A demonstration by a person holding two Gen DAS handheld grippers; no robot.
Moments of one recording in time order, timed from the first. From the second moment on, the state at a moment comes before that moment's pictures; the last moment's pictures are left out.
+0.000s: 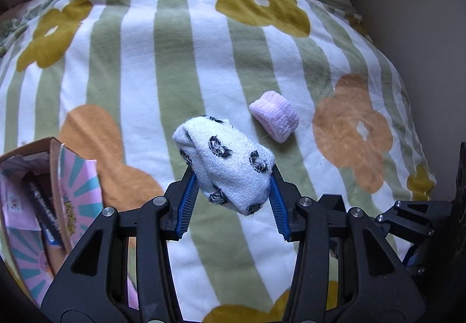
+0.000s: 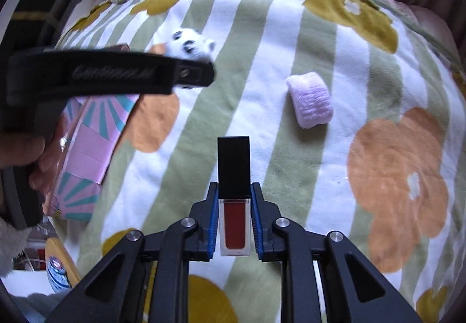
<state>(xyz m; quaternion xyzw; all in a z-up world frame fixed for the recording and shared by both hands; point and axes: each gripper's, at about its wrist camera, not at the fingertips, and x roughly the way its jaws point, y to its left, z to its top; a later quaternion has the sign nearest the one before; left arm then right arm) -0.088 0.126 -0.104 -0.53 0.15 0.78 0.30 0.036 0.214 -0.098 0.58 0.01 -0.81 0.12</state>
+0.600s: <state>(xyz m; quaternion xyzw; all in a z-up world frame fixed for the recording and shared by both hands) -0.005 0.016 0.012 -0.48 0.15 0.82 0.26 0.073 0.179 0.004 0.55 -0.04 -0.83 0.05</state>
